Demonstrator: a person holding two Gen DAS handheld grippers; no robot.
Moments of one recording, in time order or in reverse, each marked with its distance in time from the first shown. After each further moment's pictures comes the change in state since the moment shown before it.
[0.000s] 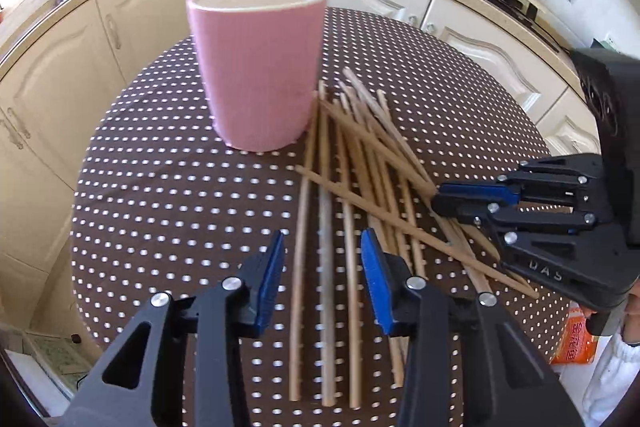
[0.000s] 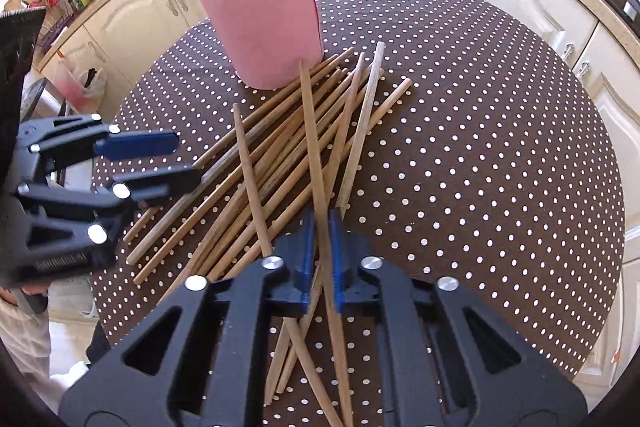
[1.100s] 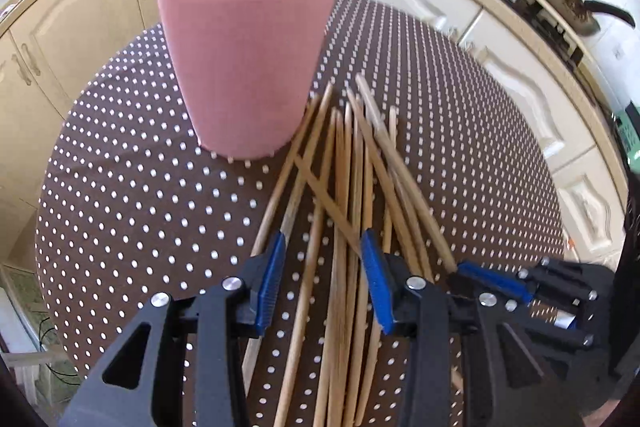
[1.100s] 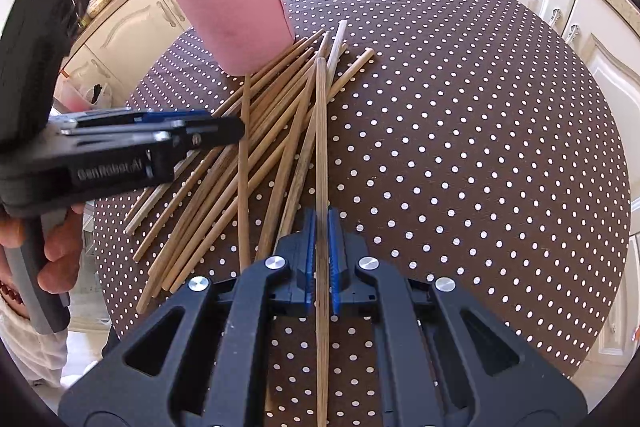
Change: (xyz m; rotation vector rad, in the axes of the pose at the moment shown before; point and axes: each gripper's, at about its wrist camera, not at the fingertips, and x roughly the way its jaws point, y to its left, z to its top) left arm 0.052 -0.029 0.061 -0.227 0.052 0.030; right arm -0.020 -0.025 -0.029 0.073 0.000 0.042
